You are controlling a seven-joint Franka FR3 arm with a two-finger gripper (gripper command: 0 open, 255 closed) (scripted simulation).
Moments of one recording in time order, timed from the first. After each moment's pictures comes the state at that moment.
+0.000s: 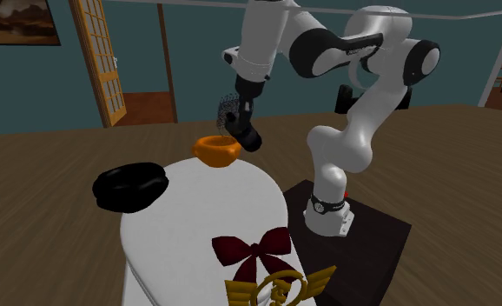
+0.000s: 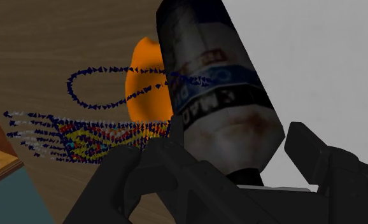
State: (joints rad) arm -0.41 -0.80 0.12 -2.43 -0.46 1.62 0.39
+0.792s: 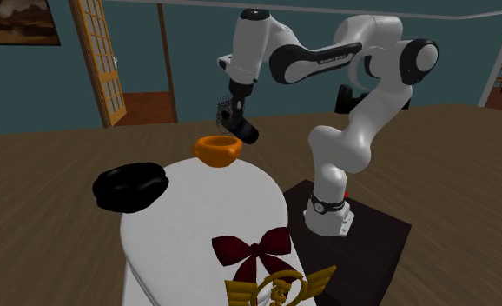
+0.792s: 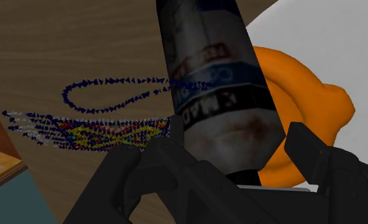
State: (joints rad) arm -0.49 -0.84 -0.10 -2.52 -0.61 1.77 0.23
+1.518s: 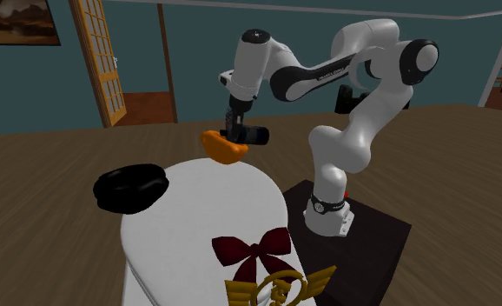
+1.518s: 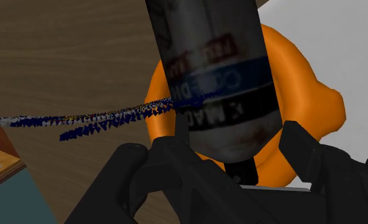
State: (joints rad) arm -0.50 -0.85 -0.12 -2.64 -0.65 1.88 0.29
